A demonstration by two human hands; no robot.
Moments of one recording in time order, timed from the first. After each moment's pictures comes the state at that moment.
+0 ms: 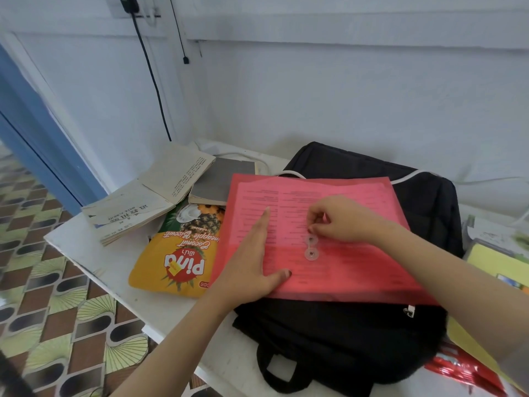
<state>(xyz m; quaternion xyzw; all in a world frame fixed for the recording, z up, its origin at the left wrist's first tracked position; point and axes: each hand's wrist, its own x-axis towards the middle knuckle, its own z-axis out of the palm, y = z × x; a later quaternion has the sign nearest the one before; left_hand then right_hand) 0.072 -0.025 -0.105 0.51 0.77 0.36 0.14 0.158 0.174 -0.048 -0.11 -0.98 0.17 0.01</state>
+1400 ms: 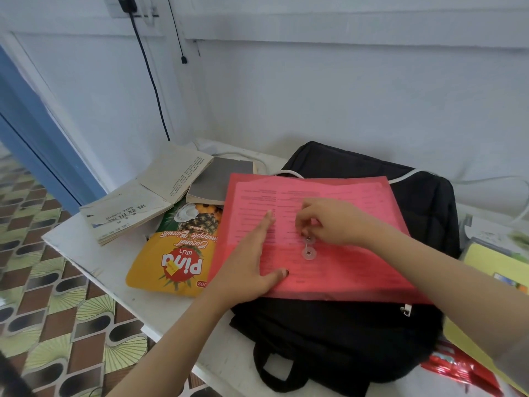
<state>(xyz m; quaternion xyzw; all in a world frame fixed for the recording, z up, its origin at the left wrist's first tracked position) 0.069 -0.026 -0.109 0.51 0.77 0.35 0.14 0.157 0.164 -0.047 -0.08 -0.99 0.11 -0.01</state>
